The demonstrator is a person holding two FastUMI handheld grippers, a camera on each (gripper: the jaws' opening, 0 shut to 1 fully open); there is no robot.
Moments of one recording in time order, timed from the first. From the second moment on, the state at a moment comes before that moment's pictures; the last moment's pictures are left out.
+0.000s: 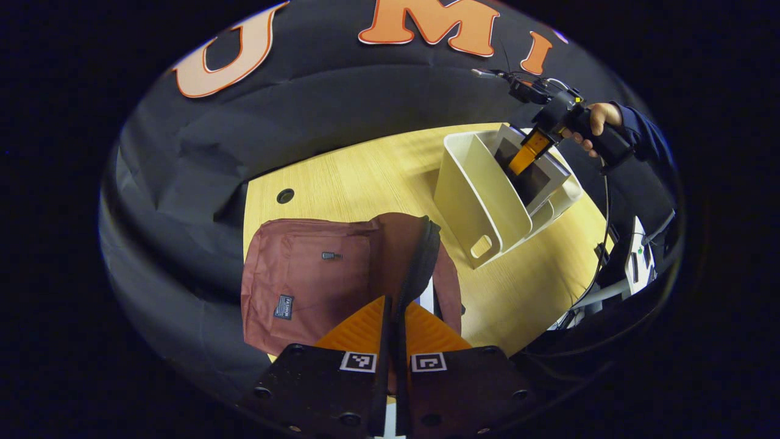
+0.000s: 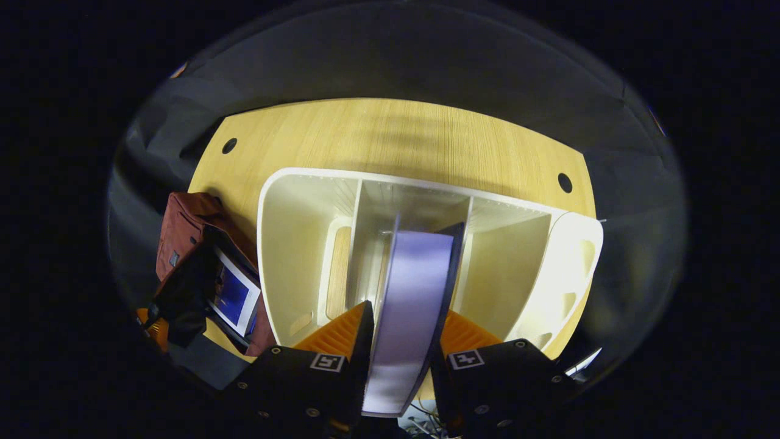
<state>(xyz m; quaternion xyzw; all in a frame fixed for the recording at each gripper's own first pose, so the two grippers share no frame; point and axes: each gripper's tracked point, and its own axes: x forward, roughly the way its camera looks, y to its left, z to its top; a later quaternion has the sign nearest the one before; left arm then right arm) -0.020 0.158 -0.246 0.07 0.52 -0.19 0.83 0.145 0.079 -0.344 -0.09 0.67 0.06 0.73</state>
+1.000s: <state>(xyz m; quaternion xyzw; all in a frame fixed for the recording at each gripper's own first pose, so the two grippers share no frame) -0.001 0.166 -0.245 0.12 0.50 -0.29 0.81 0.113 0.068 -0.213 -0.01 0.61 0.00 0.79</state>
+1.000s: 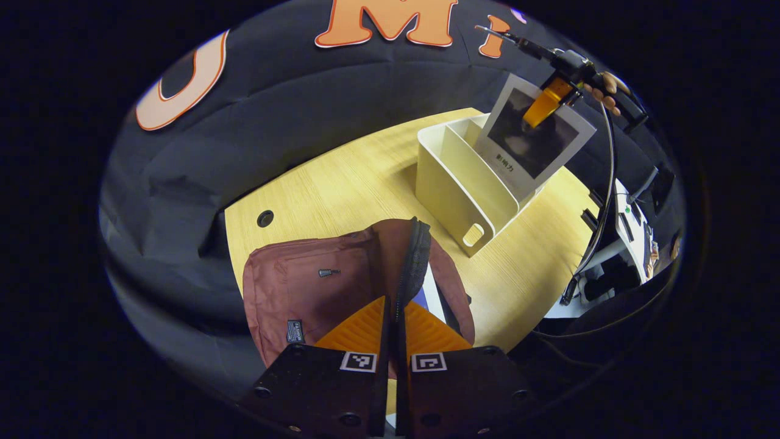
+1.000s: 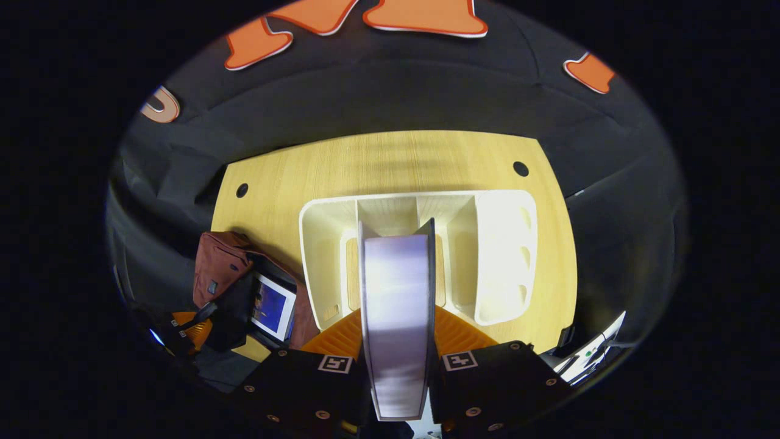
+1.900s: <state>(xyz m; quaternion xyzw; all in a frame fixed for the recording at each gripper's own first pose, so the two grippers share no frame) 0.019 0.192 -0.213 0.15 0.48 -0.32 0.81 0.060 0.138 -0.127 0.12 0.52 0.07 0.84</state>
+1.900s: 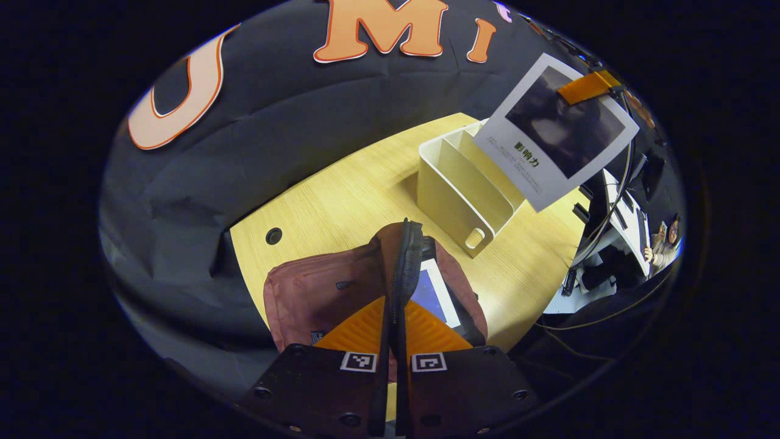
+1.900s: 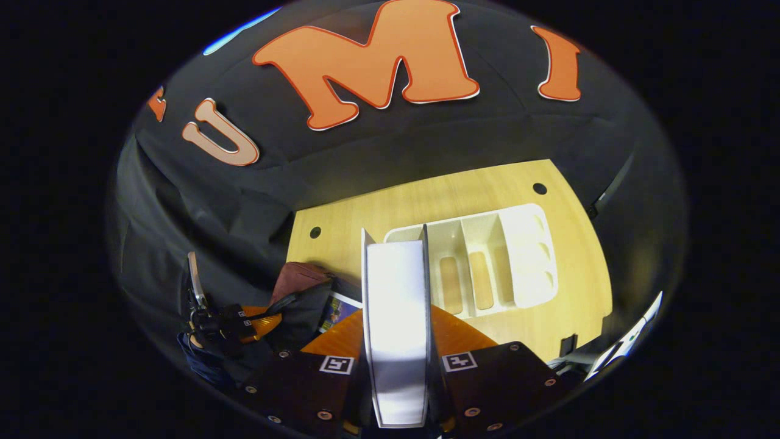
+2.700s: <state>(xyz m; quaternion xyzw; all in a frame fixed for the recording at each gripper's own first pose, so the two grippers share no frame) 0.016 0.188 -0.214 0.13 0.48 -0.32 0.81 0.021 0.257 -0.235 0.25 0.53 0.13 0.80</state>
